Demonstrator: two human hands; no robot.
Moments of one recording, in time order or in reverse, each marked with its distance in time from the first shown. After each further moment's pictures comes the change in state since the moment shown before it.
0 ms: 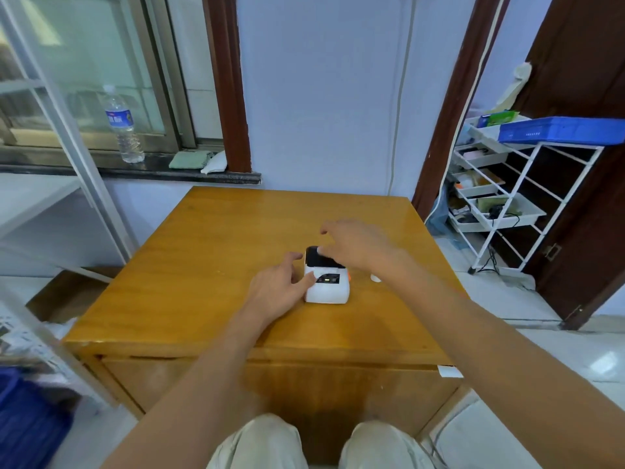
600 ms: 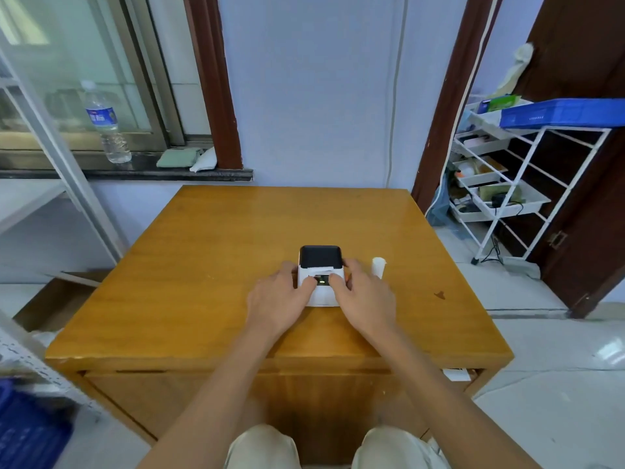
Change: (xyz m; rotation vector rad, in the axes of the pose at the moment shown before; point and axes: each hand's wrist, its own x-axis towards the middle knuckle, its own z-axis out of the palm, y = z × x) left_hand -0.003 0.017 0.022 -0.017 0.085 -0.179; right_hand -0.051 0.002 0.102 0.505 0.311 0.350
